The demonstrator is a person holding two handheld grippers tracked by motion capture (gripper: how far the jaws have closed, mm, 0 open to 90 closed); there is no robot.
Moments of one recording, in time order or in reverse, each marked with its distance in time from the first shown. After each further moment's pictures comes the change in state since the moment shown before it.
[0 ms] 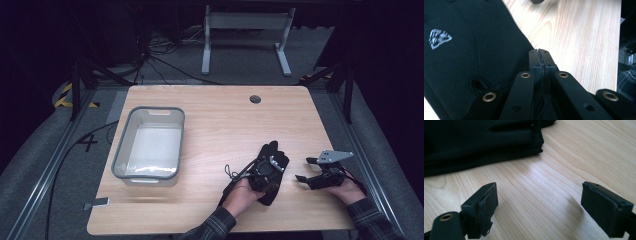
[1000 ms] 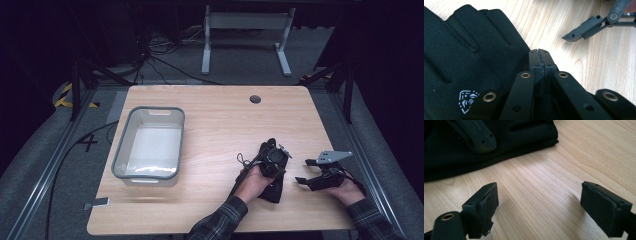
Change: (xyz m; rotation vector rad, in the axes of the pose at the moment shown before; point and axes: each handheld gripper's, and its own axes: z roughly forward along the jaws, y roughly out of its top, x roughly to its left) left arm 0.022 0.045 0.030 -0.013 0.069 0.015; right arm 0.002 0.001 -0.001 0.029 0.038 0.011
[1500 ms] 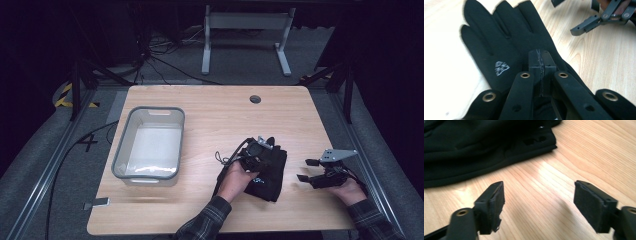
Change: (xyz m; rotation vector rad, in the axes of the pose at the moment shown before) left arm 0.018 -0.024 -0.050 -0.121 0.001 -0.083; right arm -0.001 0.004 -0.011 -0.030 0.017 0.031
